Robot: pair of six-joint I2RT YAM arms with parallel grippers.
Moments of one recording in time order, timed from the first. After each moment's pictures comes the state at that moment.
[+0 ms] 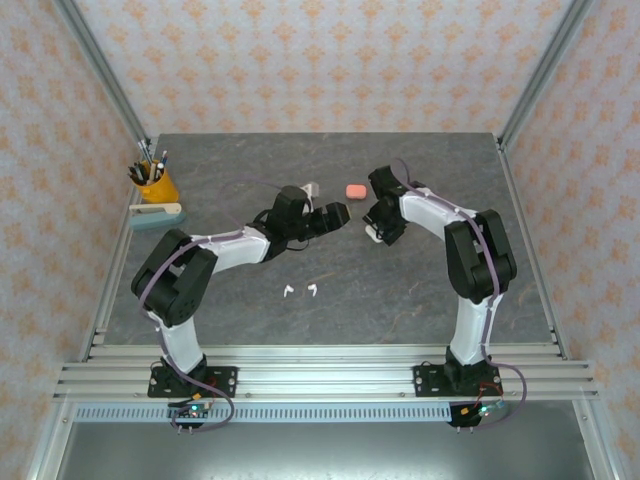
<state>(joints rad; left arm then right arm) -0.54 1.82 1.02 0.28 0.30 -0.89 0.38 1.93 1.35 -0.68 -0.01 1.19</state>
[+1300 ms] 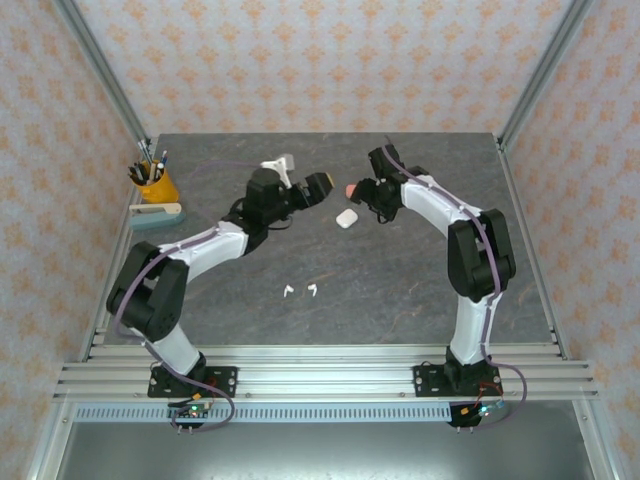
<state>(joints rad) -0.42 1.65 1.01 0.32 0.22 -0.83 0.38 1.96 1.53 -0.65 -0.08 0.72</state>
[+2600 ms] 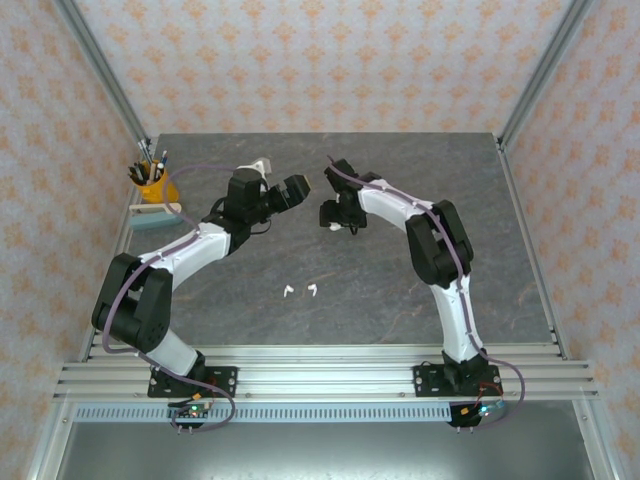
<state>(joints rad) -0.33 1.57 0.97 0.14 0.18 -0.78 0.55 2.20 1.73 -0.76 -0.01 0.47</state>
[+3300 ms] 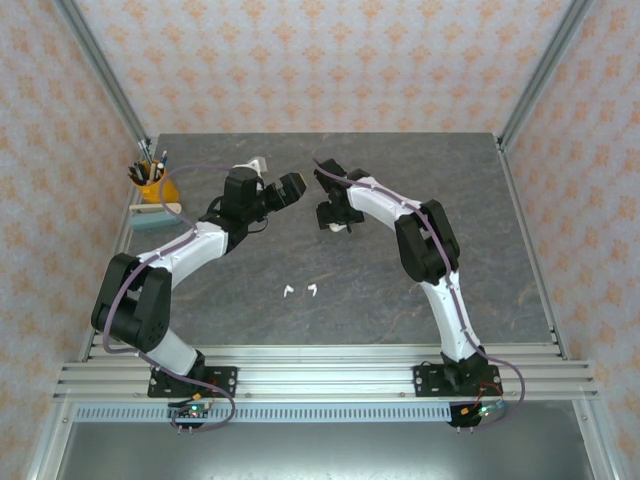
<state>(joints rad) -0.31 1.57 0.97 0.14 0.18 -0.78 0.58 2.31 1.88 -0.86 0.09 0.33</state>
